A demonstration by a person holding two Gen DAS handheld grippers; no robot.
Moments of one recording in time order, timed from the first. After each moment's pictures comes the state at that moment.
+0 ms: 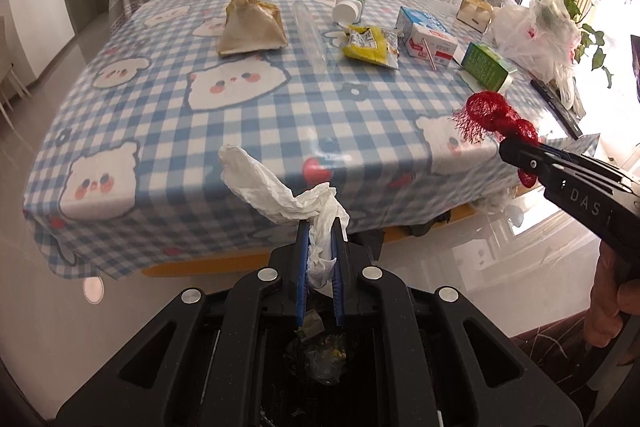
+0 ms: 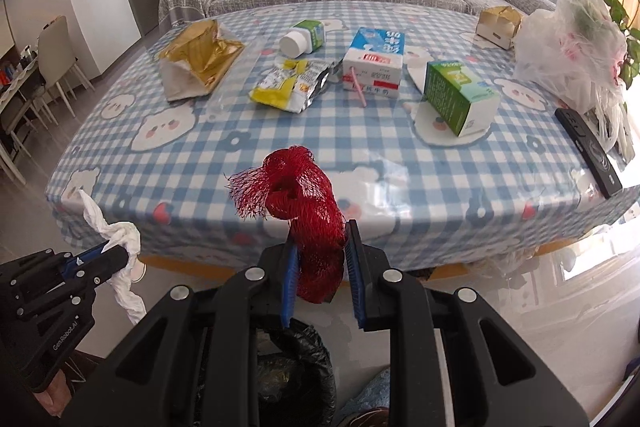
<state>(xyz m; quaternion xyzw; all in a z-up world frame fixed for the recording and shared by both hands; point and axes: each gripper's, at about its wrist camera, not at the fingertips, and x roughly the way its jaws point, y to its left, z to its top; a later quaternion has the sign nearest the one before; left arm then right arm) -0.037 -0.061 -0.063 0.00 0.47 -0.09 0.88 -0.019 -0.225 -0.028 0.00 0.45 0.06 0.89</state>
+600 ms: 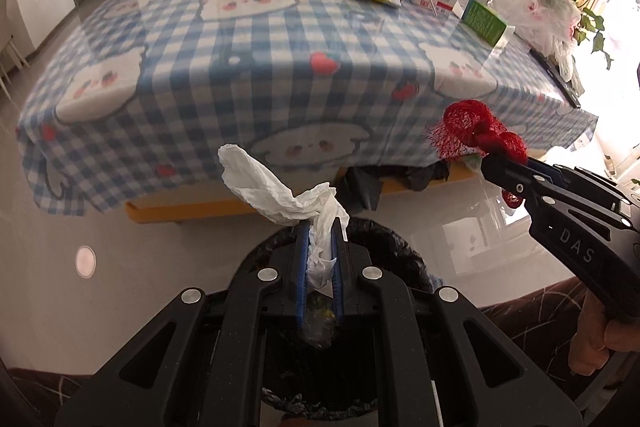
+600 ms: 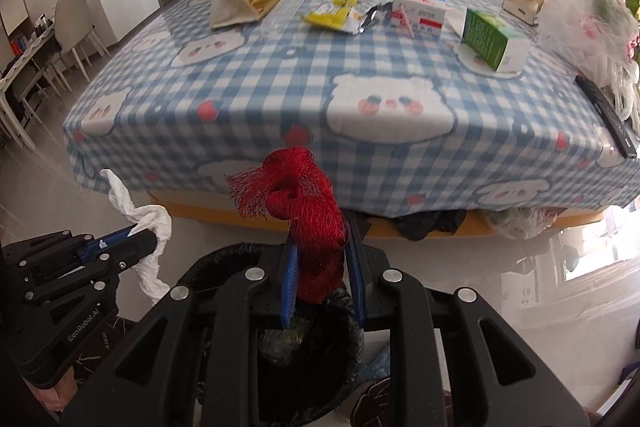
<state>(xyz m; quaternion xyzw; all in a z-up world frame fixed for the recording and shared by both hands) -0.090 -0.050 -0.105 -0.02 0.51 -0.09 0.86 -0.078 -0.192 -0.069 -0.02 0.48 0.09 0.87</state>
